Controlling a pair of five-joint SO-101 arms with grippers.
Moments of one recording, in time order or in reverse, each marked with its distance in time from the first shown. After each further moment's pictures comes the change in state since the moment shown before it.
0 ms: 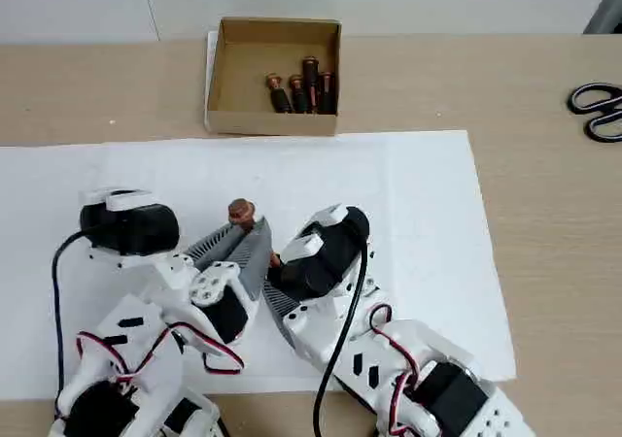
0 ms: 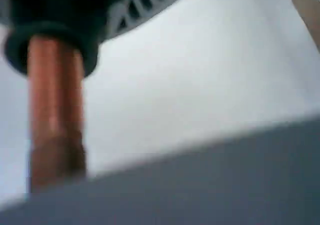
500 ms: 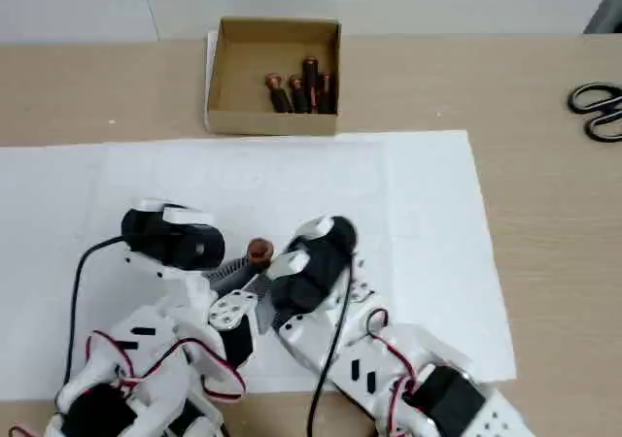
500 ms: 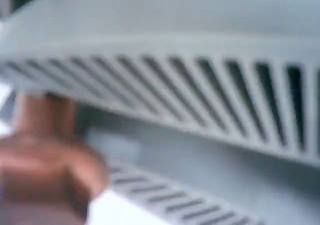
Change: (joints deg) left arm 7.5 -0.4 -0.5 12.9 -4.8; right arm -0.9 -0.2 -0.1 0.3 3.0
